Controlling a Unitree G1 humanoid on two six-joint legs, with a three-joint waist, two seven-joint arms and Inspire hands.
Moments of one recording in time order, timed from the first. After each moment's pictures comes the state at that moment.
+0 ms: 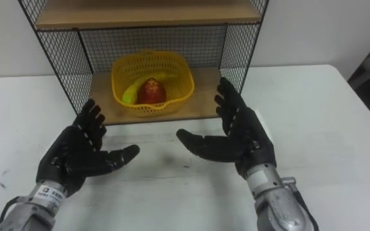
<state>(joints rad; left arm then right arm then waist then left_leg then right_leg) 0.32 0.26 -0.08 -0.23 -0.48 0.01 -0.09 0.27 -0.26 0.05 -0.23 0.30 -0.02 0.12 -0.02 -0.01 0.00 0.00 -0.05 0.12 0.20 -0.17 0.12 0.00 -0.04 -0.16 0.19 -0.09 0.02</state>
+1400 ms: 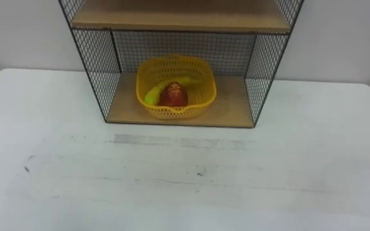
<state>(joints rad) 0.41 0.69 1.34 0.02 -0.70 -0.29 0.94 0.40 -0.71 -1.29 -0.01 0.31 -0.26 -1.19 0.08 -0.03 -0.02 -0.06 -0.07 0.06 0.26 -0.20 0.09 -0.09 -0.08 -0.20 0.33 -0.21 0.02</state>
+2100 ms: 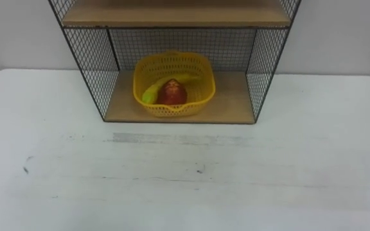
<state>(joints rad) 0.45 0.53 0.96 0.84 -1.19 -0.27 1.02 0.54 -0.38 -0.83 0.81 1.12 -0.19 -1.05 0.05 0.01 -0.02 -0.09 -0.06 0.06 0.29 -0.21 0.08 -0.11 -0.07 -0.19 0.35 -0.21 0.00</state>
